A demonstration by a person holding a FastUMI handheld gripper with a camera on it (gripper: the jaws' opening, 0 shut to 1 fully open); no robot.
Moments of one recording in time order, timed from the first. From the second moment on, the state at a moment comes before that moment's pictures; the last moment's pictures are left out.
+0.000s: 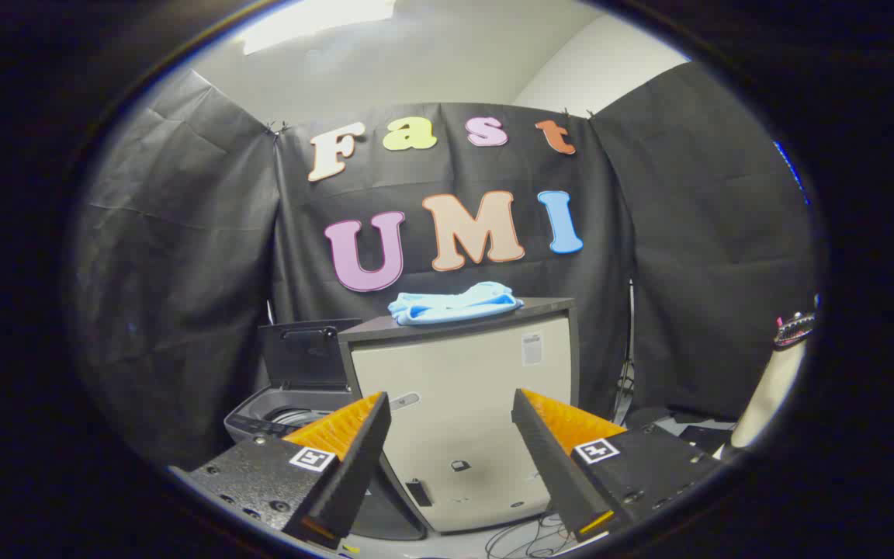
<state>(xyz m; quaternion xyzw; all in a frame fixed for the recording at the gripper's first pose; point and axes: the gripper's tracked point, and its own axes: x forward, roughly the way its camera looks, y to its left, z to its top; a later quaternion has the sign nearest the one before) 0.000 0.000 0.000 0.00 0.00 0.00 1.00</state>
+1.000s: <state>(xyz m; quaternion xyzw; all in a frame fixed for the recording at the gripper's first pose) 0.036 0.008 0.025 0.01 0.00 -0.02 1.00</state>
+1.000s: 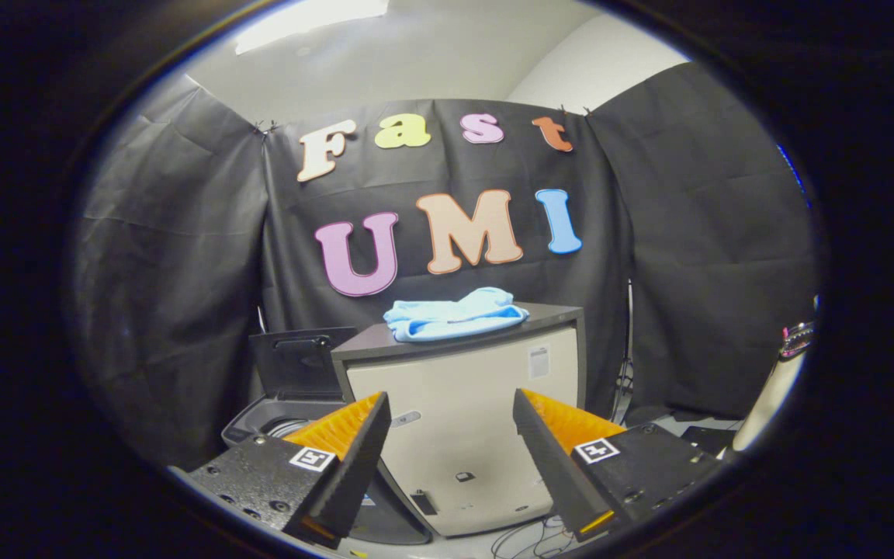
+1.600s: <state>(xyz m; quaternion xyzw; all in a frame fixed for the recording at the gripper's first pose) 0.113 0.025 0.100 0.02 0.00 0.00 1.00</state>
